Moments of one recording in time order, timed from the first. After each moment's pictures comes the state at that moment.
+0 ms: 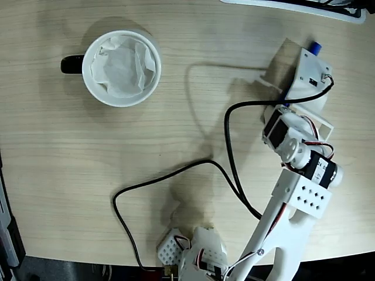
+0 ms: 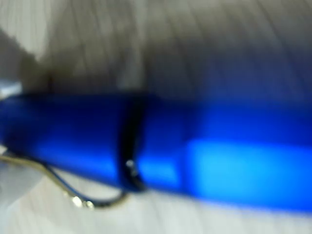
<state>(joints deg) 24.3 58.4 79.9 69.3 -94.4</state>
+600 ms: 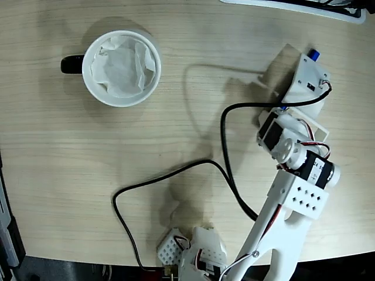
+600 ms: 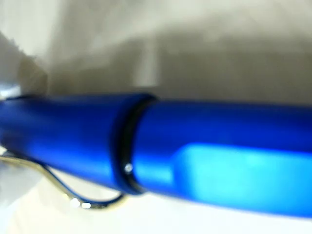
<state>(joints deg) 21.8 60.8 80.9 74.1 -88.0</state>
